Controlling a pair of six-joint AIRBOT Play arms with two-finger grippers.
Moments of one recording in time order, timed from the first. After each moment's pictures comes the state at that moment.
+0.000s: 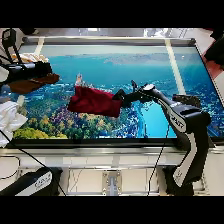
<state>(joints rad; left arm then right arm) 0.06 -1.13 1.29 1.20 -0.86 -1.41 0.24 -1.98 1.41 -0.39 0.99 1.35</state>
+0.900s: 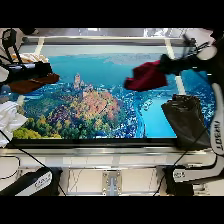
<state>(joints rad) 0.06 -1.13 1.29 1.20 -0.86 -1.41 -0.18 -1.48 1.69 -1.07 1.24 1.61</state>
